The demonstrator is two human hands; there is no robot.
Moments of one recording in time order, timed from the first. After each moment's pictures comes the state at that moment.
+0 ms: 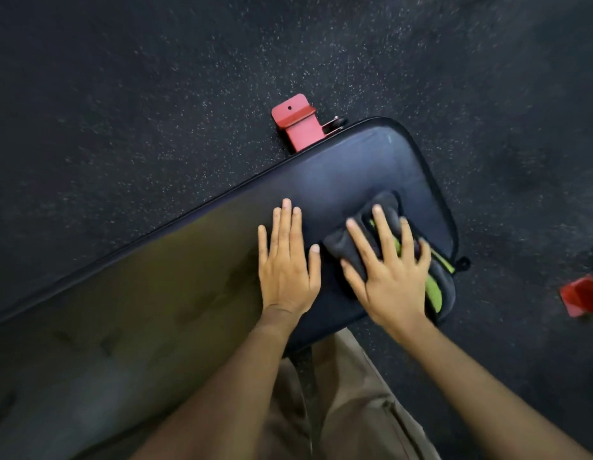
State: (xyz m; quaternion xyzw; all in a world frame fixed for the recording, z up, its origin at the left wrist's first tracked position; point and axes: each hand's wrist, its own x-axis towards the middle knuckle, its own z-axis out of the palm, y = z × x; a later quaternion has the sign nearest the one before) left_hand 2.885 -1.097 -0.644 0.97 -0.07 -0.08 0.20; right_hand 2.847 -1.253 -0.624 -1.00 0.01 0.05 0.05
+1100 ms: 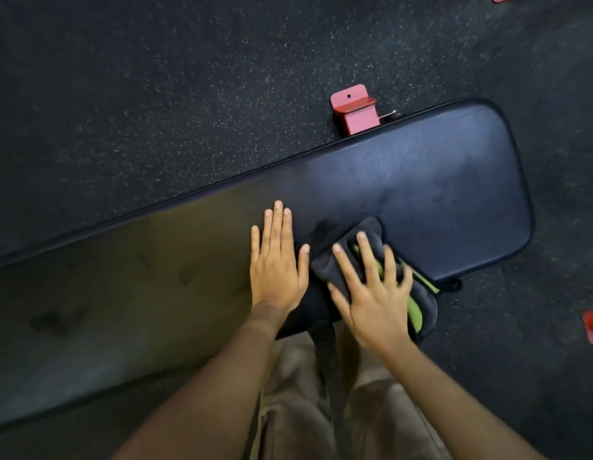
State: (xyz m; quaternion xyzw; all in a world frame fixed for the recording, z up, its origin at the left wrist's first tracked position) left_hand 2.824 -0.962 -0.646 0.98 -0.01 -0.08 0.17; right_hand 2.777 -1.122 -0.623 -0.99 -0.07 0.09 0.06
